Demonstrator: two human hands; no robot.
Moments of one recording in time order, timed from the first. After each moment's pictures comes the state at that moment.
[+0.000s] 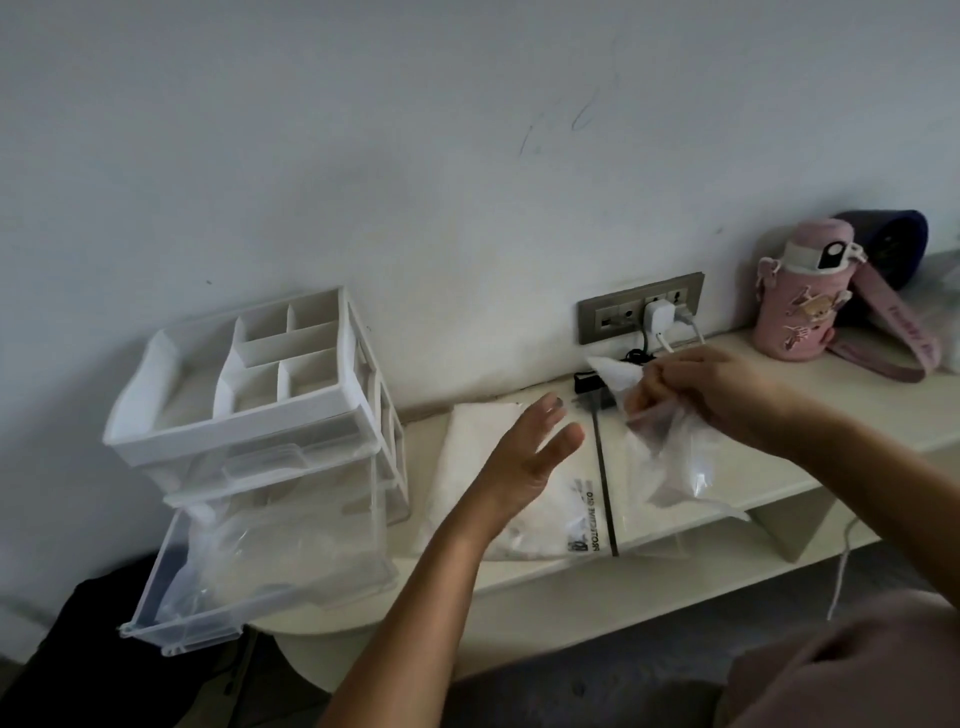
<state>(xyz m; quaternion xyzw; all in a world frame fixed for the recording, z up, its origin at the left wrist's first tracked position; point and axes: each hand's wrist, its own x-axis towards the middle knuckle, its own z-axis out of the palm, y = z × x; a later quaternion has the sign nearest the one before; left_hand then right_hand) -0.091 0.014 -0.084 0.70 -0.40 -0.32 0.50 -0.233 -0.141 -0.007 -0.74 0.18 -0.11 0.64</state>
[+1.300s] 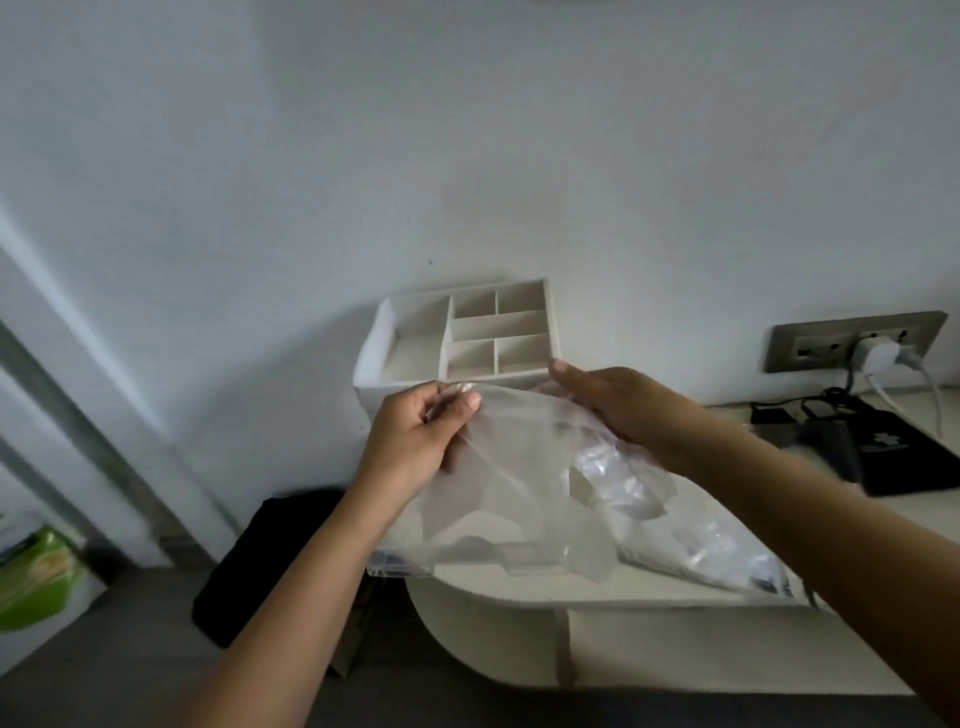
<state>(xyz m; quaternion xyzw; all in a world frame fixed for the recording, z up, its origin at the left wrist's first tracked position) -0.009 0.224 -0.001 0.77 -0.25 -0.02 0.59 -0.086 0.028 0.008 -0.81 0.14 -0.03 0.57</state>
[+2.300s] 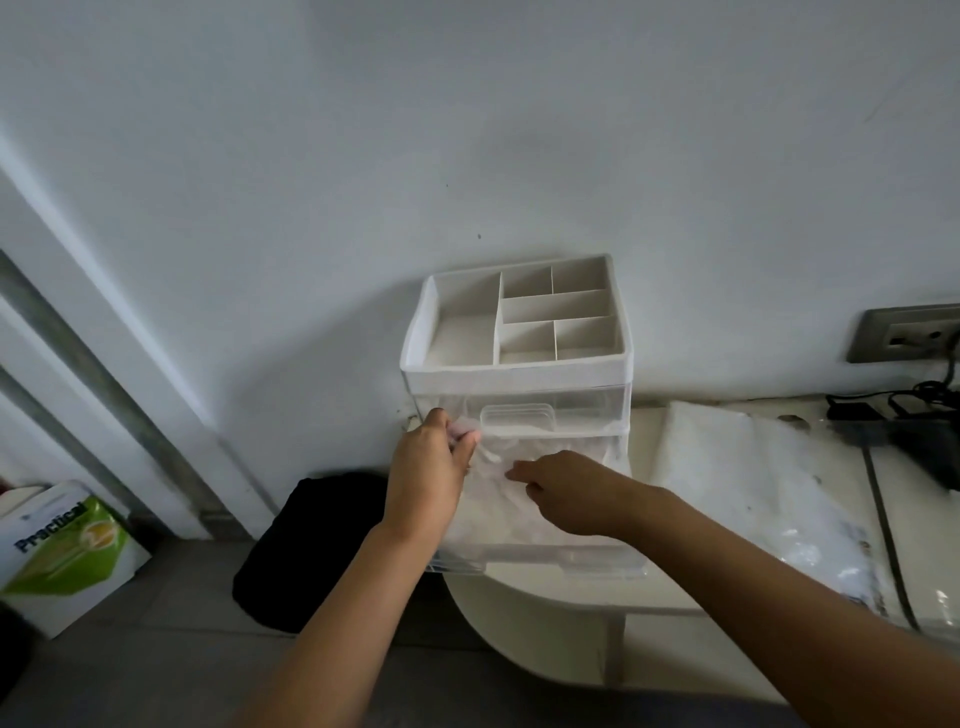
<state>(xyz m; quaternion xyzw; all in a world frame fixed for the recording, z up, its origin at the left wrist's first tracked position) 0.041 0.254 -0.070 0.92 -0.20 0.13 0.32 -0.028 0.108 -0.067 -0.98 -0.05 0.06 0.20</state>
